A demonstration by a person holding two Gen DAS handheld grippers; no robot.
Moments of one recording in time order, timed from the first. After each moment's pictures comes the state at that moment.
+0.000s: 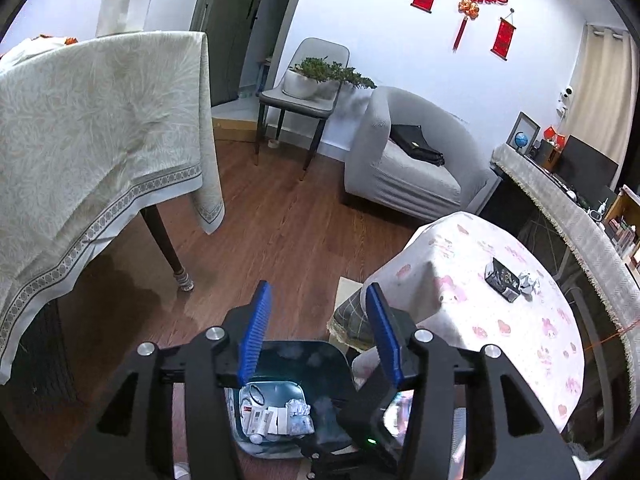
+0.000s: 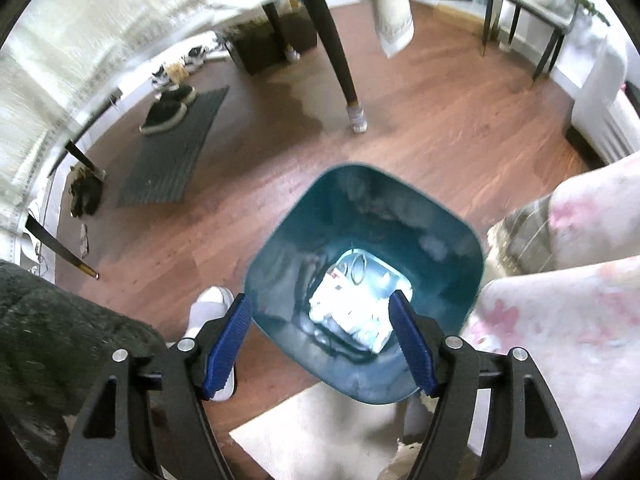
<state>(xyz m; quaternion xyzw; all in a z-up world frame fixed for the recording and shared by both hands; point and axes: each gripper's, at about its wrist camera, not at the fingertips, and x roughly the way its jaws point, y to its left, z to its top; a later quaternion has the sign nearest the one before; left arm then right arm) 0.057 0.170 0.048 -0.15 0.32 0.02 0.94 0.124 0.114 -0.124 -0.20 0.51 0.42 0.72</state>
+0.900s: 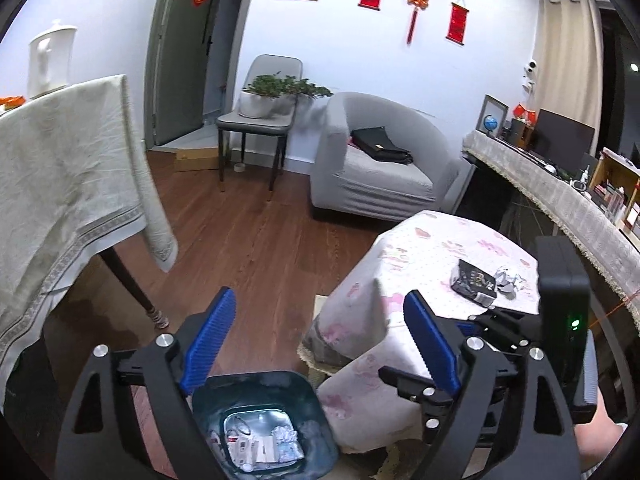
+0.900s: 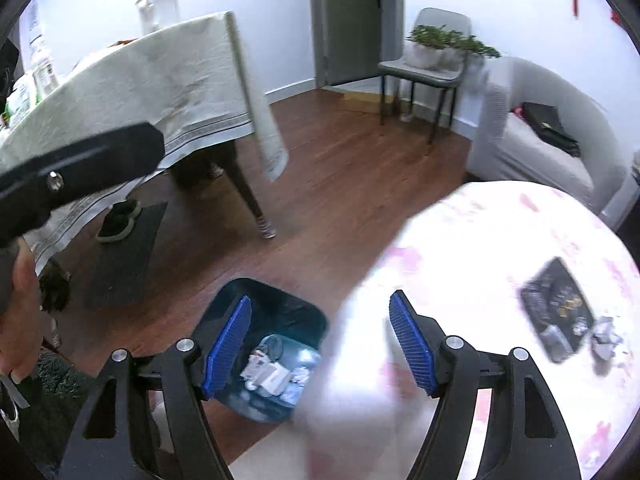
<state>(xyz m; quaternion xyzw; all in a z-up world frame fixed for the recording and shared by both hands) 0.100 0.095 0.053 -0.09 0.29 -0.03 0.95 0.179 -0.014 0.002 -0.12 0.39 0.32 0.85</state>
